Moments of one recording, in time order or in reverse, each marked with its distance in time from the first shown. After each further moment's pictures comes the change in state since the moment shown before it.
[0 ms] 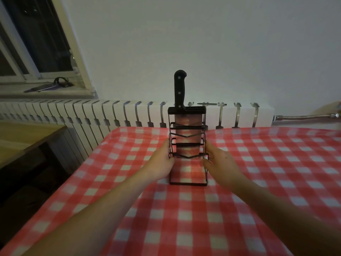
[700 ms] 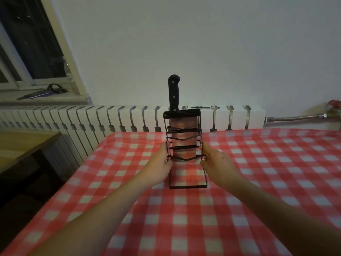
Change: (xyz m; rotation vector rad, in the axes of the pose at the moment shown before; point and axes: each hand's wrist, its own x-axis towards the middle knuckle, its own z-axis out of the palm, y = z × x) left_hand 0.010 -0.003 0.007 0.074 0.004 0.056; right_hand -0.001 0.003 -0.015 -0.061 0.010 0.007
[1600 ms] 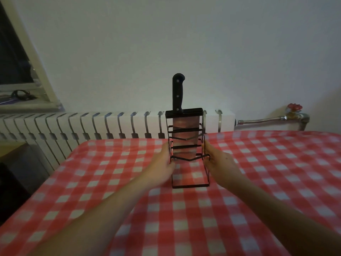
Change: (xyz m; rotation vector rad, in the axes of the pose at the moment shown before) left_hand 0.027 0.054 0.060 -0.064 -0.085 0.175; right_hand -0.020 0.046 -0.062 -0.030 0.098 0.084
